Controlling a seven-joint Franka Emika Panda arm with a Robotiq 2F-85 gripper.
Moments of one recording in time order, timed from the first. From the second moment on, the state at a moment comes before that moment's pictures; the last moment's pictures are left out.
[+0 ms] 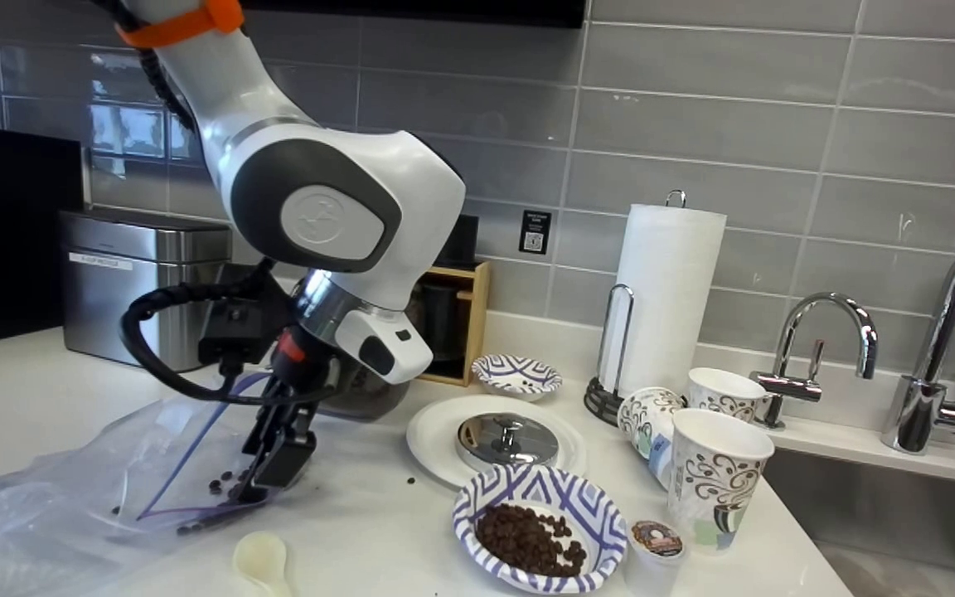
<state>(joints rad) 0.03 0.28 0.03 -2.19 0.45 2.20 0.25</state>
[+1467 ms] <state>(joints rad) 0.04 0.28 0.03 -2.19 0.39 2.20 0.25</state>
